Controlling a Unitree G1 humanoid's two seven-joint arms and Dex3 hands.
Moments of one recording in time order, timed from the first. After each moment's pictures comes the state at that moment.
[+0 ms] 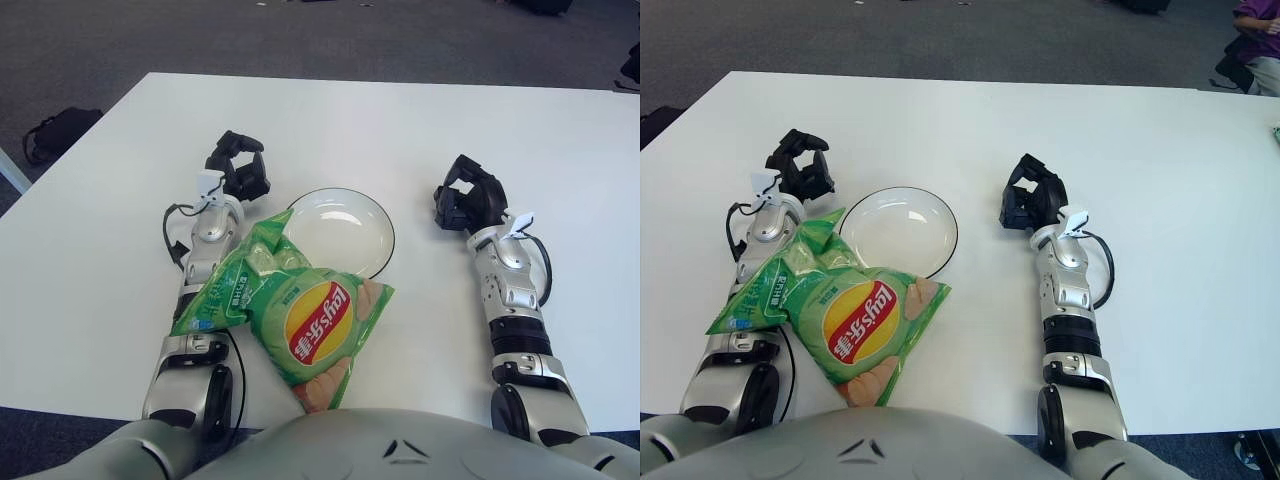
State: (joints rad) left arm -0.37 0.09 0.16 0.28 -0.07 -0.04 0.07; right arm -0.29 -0.10 -0.20 0.35 0.17 -0.20 0.19
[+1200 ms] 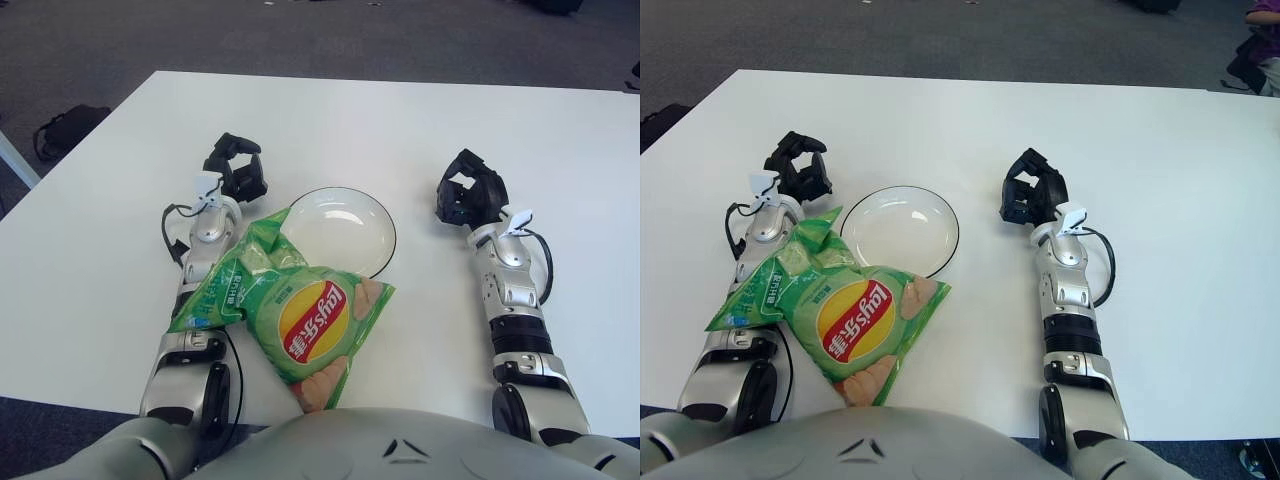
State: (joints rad) left arm -0.39 0.10 0.16 0.34 -0.07 -0.08 0.07; right arm -0.27 -0.12 -0.14 0.27 0.08 -0.22 0.11
